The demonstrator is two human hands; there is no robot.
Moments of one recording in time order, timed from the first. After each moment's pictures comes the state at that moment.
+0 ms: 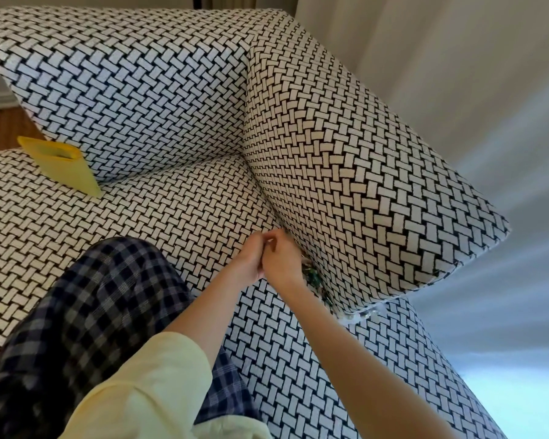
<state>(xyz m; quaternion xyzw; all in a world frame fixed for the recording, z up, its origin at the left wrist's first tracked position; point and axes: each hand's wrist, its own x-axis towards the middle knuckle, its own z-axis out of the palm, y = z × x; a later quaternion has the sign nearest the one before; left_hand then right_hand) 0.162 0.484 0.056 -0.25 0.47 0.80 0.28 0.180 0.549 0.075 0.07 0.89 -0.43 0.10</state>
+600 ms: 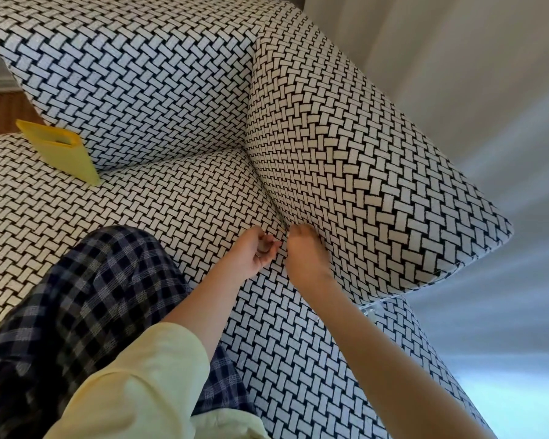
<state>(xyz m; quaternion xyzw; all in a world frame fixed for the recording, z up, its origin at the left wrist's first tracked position) 0.159 0.481 0.054 -0.38 0.37 0.81 0.22 0.175 0.582 0.084 -0.06 0.99 -0.05 0.09</state>
